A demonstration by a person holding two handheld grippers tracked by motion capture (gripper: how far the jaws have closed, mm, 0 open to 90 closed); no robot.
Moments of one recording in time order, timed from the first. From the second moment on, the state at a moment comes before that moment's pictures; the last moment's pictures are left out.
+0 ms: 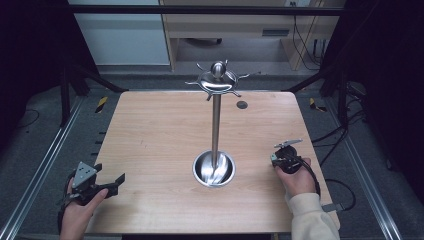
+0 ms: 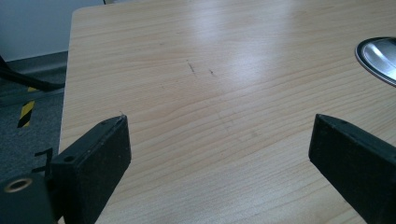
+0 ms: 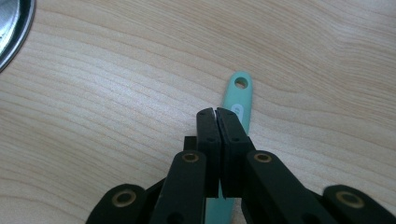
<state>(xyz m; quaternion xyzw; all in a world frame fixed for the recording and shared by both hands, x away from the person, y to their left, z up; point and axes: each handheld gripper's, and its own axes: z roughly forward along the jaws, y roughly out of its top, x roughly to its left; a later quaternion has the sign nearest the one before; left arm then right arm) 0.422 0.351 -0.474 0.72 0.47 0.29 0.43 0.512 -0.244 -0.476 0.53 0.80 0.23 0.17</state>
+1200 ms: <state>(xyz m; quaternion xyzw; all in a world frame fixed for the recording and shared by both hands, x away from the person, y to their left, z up) 0.417 0.337 -0.477 0.75 0.43 0.28 0.43 0.509 -0.254 -0.458 0.55 0.78 0.24 0.19</state>
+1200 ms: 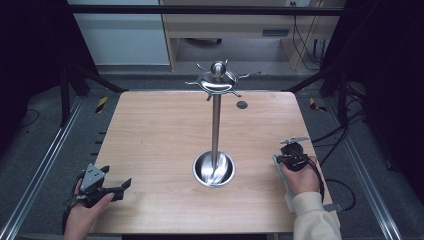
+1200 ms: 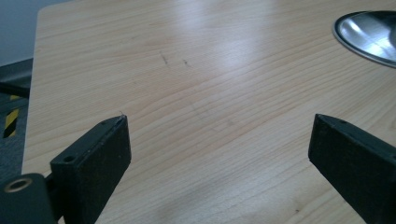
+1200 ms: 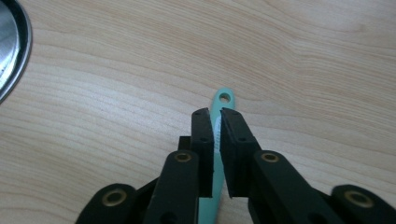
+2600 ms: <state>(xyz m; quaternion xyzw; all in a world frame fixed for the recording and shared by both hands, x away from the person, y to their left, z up) 0.413 0.330 -0.477 0.77 0.40 0.28 0.41 0.548 -0.244 -0.464 0.59 0.79 0.13 0.10</state>
